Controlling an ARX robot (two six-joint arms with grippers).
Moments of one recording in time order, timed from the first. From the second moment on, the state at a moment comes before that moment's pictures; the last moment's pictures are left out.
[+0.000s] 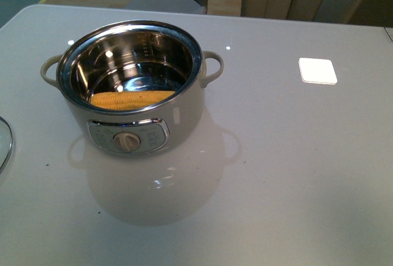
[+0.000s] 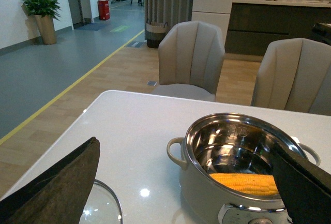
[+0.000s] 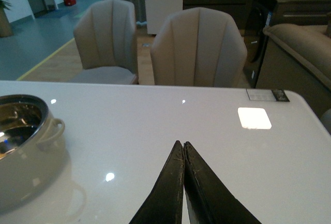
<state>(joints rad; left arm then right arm) 0.00 0.00 0.01 0.00 0.00 0.00 0.00 0.05 0.02 0.02 0.00 0.01</state>
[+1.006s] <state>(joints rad) 0.00 0.00 0.01 0.00 0.00 0.00 0.00 0.01 0.02 0.00 0.00 0.00</state>
